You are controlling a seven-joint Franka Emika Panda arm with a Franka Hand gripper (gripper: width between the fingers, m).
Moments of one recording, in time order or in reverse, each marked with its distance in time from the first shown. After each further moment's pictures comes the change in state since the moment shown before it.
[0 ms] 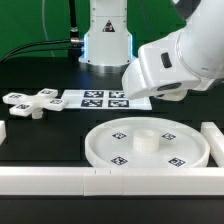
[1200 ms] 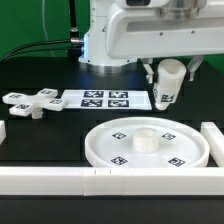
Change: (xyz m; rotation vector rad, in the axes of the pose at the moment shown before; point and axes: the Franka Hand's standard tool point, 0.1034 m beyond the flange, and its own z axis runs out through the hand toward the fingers) arm -0.011 0.014 -0.070 -0.008 0.733 0.172
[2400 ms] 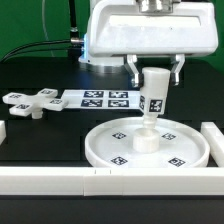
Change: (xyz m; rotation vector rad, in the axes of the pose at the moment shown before) arm 0.013 0.032 -0.002 -0.070 0.457 -0.179
